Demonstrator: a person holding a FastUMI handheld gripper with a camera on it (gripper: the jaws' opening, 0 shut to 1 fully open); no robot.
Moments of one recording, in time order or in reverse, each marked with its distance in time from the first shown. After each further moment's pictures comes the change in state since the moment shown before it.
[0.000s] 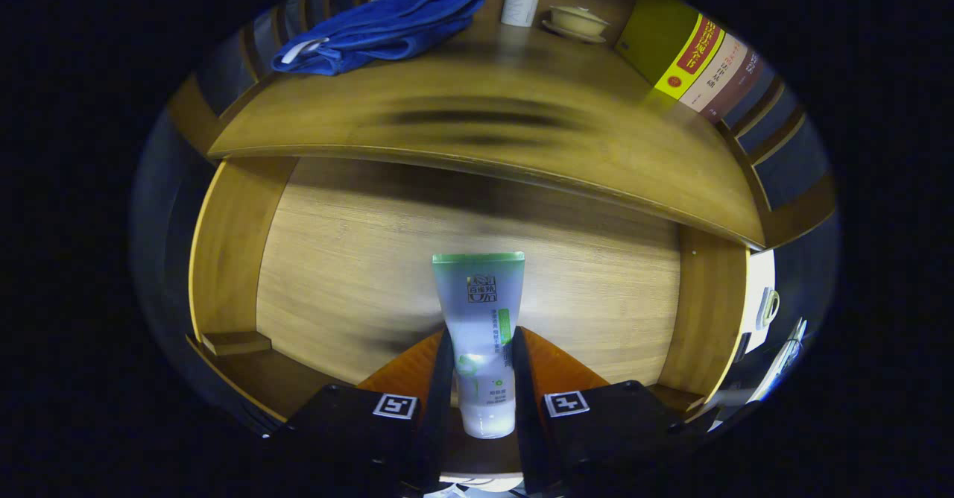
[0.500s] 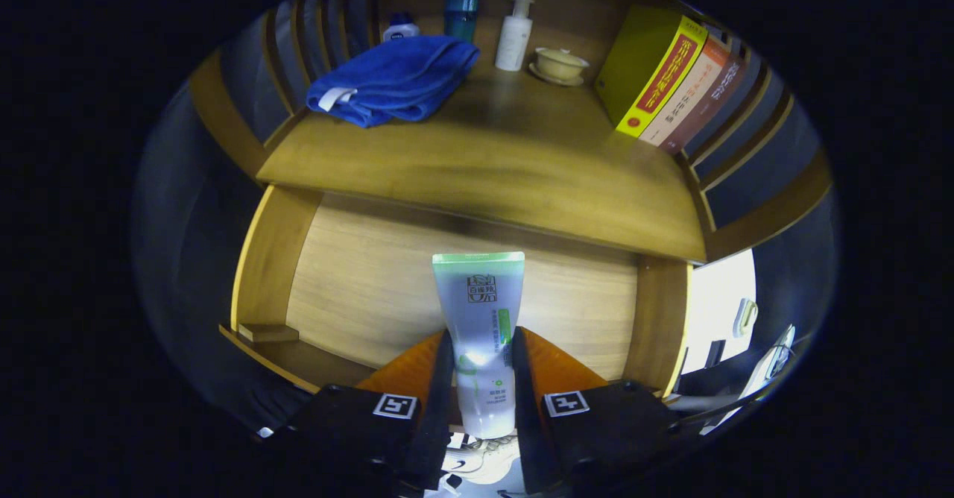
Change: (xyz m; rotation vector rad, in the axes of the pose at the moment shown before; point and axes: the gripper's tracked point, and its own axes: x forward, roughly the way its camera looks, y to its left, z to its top) arm -0.088 -0.009 0.032 -0.029 -0.097 -0.009
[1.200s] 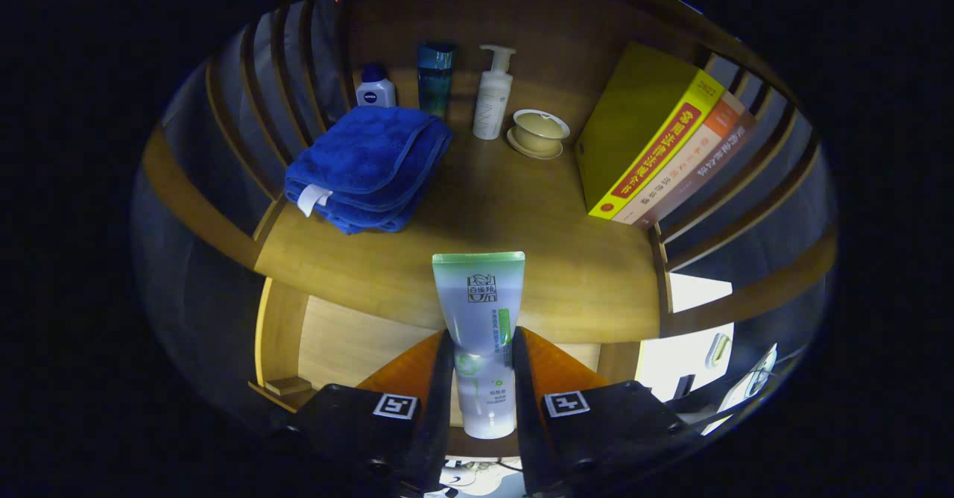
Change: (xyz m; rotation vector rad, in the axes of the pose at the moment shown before) arm 0.011 -0.027 0.124 0.000 -0.065 -0.053
